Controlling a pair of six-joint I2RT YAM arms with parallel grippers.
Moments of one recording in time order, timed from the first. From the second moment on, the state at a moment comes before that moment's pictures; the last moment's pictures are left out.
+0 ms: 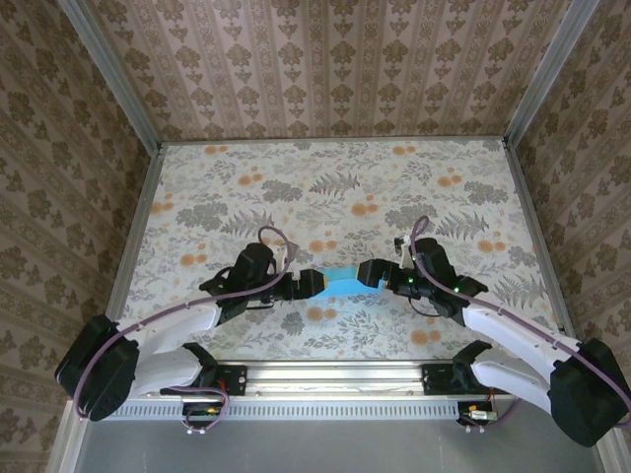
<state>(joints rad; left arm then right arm) -0.77 1.12 0.44 0.05 0.43 -0.80 0.53 0.99 0.45 -0.13 -0.31 0.78</state>
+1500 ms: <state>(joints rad) -0.79 0.85 0.38 -0.25 0.42 -0.78 0.62 0.90 0.30 -0.13 -0.23 0.75</state>
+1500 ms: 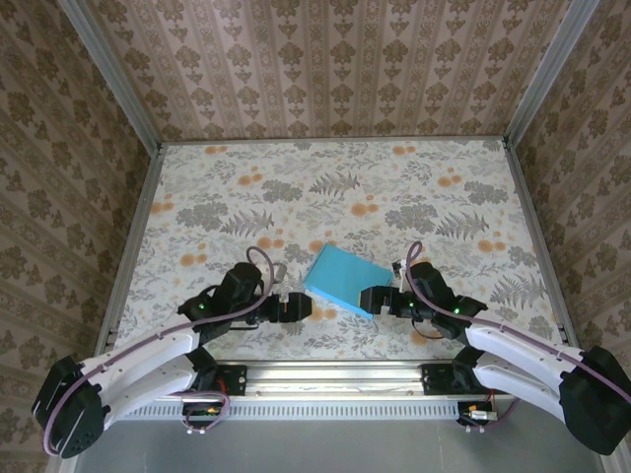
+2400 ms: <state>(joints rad) -0.59 1.40 0.73 -0.19 0.46 -0.48 0.63 0.98 0.39 -0.22 -0.16 0.89</state>
